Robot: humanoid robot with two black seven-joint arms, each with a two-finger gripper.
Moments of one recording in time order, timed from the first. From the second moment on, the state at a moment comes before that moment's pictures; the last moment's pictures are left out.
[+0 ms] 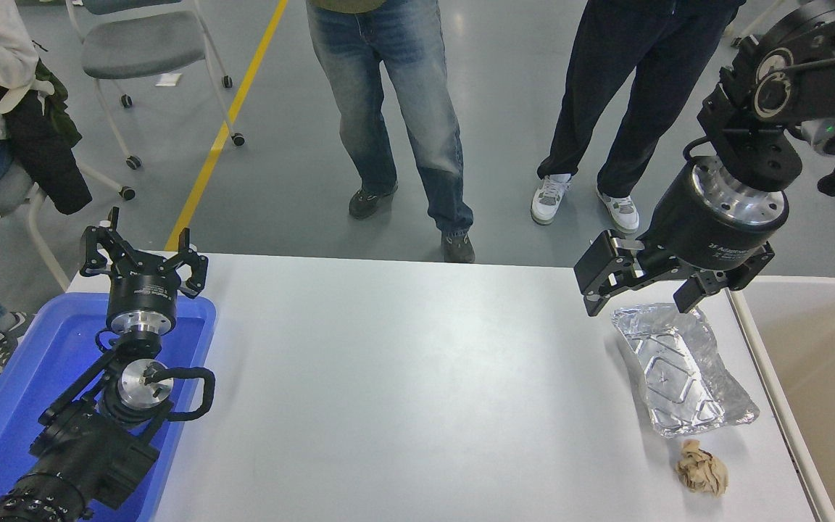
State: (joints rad) left arm -0.52 0.14 -1.19 -0.59 0.09 -0.33 -0.53; right arm 2.39 -0.27 -1.25 1.56 -0.03 0.79 -0.09
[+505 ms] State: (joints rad) left arm -0.52 0.15 -1.18 -0.59 0.09 -0.33 -0.53; right arm 2.38 -0.28 -1.25 1.55 -0.05 0.79 -0.09
